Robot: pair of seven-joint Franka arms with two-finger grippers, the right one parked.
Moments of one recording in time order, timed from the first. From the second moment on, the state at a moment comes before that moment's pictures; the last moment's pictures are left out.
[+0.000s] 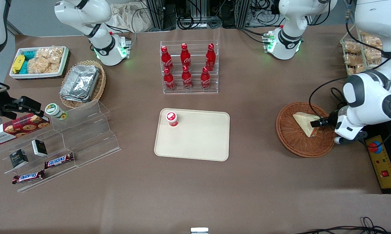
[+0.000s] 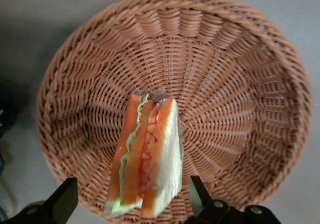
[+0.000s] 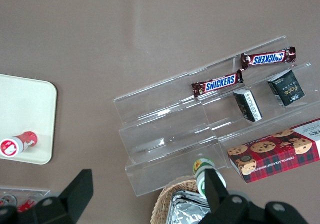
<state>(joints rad) 0.07 0.28 0.04 -2.11 -0.08 2.20 -0.09</state>
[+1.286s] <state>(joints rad) 0.07 0.17 0.02 -1.85 -0.09 1.92 -0.16</state>
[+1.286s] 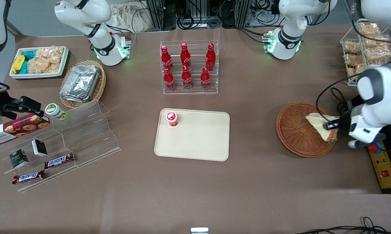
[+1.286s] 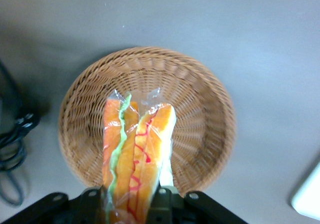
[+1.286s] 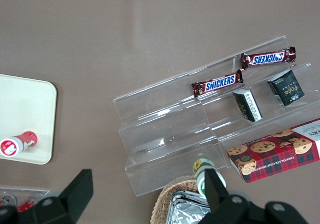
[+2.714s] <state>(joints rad) 0.00 0.28 -0.66 -1.50 0.10 1.66 -0.82</state>
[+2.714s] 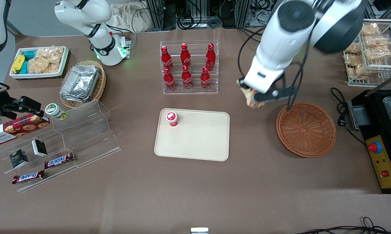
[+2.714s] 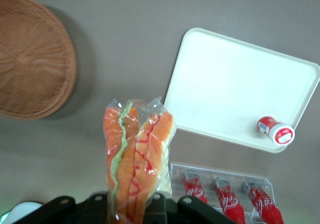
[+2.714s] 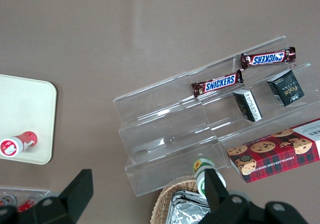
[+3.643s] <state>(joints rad) -0.14 0.79 -0.66 -1.49 0.39 2.00 -0.88</state>
